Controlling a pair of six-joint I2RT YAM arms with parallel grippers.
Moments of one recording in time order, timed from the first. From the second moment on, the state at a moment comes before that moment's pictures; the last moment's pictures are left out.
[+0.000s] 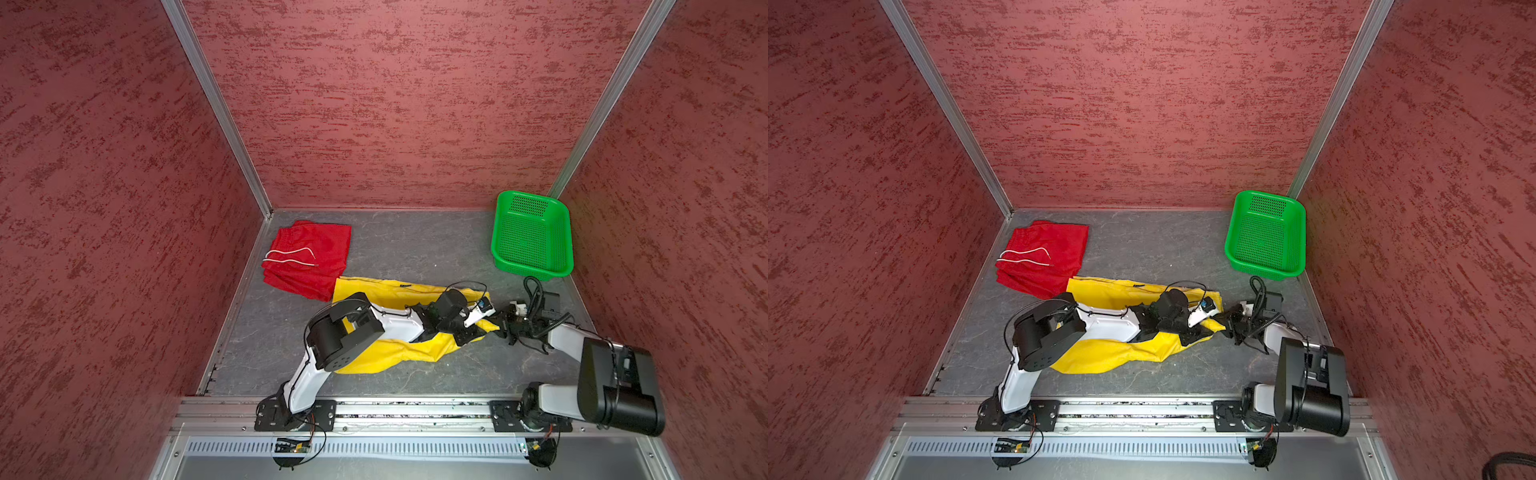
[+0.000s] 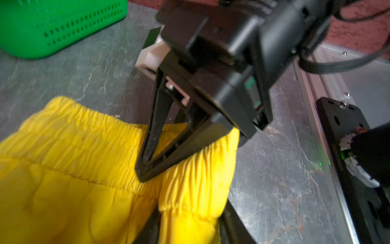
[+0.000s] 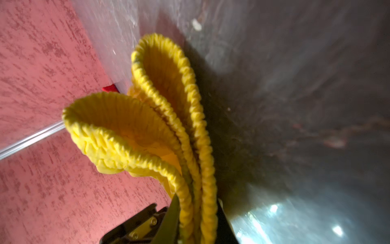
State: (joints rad) left arm -1.07 2.07 1.22 0.29 0.31 0.02; right arm -0.22 1.31 0.42 -0.21 -0.87 0.89
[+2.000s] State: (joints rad) left arm -0.58 1.73 0.79 0.02 0.35 -0.84; right arm 0.64 1.77 1.46 -0.70 -0.04 0.78
